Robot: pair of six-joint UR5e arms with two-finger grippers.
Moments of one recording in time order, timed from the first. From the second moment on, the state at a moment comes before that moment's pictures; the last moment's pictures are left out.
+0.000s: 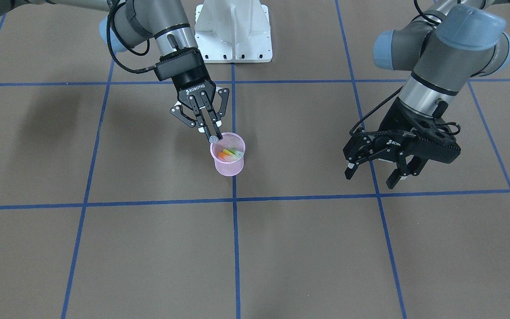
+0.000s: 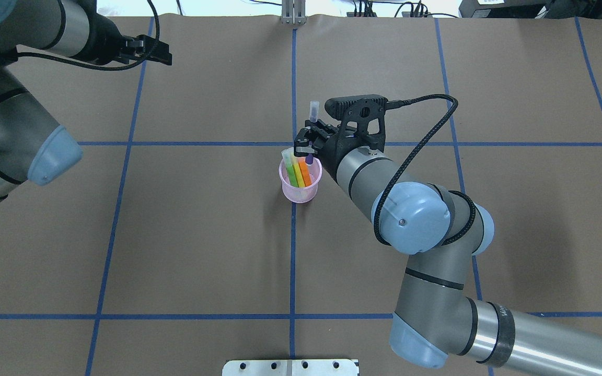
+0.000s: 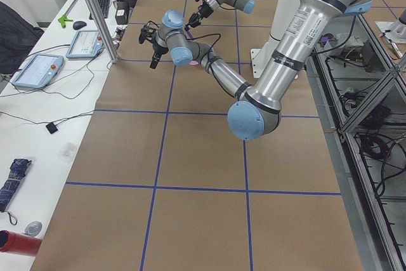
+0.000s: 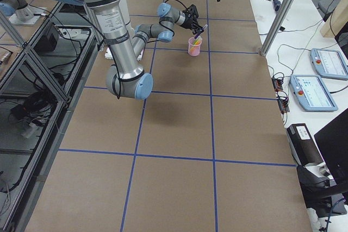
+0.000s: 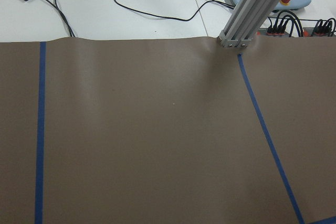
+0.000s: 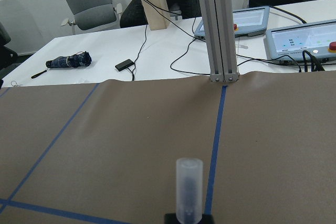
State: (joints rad) left arm -0.96 -2.07 -1.70 -2.03 -1.97 -0.93; right arm 0.40 -1.03 1.79 -0.99 1.11 1.06
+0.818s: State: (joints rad) left arm -0.96 -2.07 -1.69 -2.03 -1.97 -0.93; right arm 0.35 -1.01 1.71 -0.99 1.04 1.04
